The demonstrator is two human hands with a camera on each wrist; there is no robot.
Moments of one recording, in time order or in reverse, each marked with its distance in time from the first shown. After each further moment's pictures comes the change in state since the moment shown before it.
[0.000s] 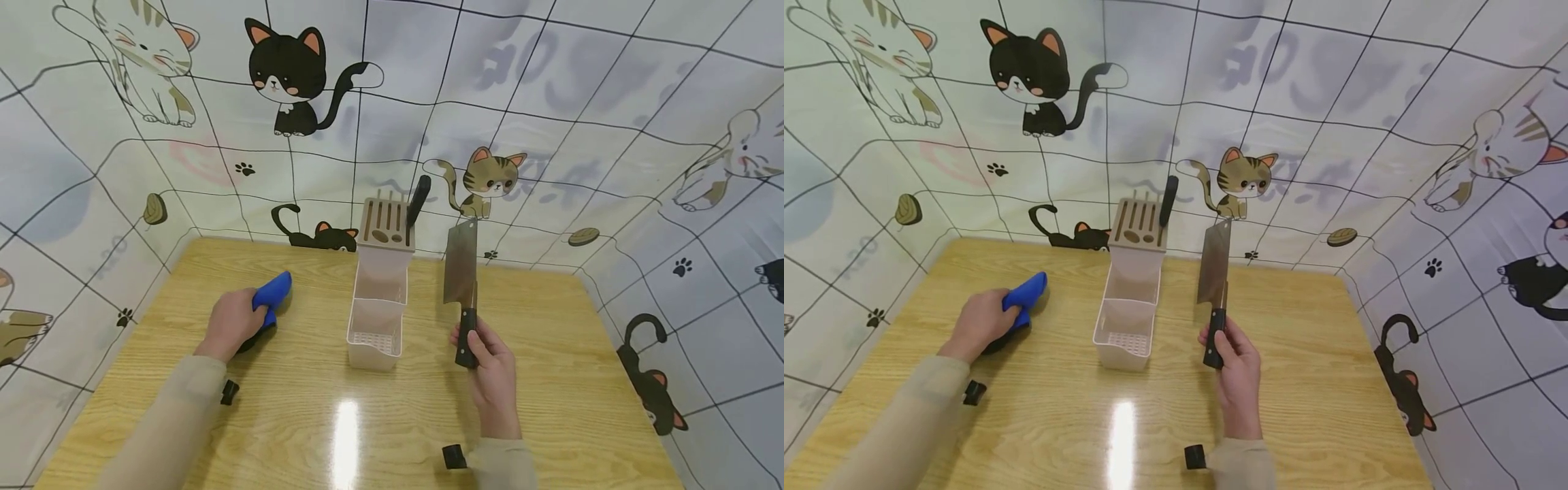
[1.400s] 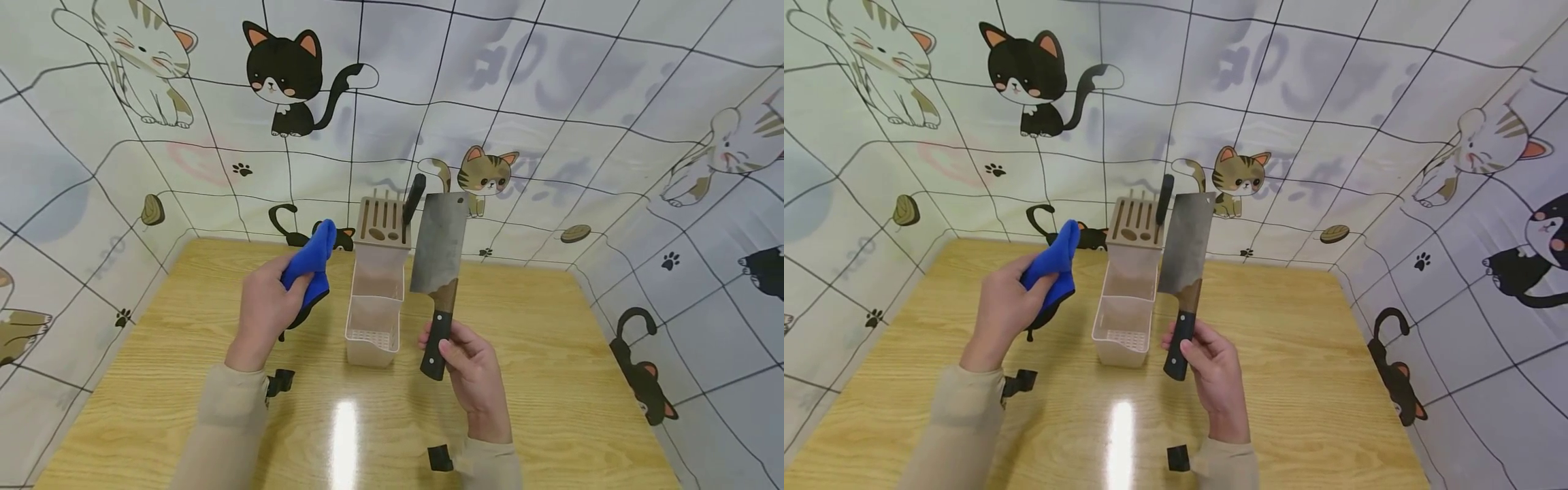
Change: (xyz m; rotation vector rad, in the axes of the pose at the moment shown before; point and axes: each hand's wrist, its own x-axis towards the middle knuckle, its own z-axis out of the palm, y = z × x) left_hand -0.021 0.131 -0.041 -0.350 0.378 0.145; right_hand -0.027 -0.015 0.026 -0.015 -0.519 -0.189
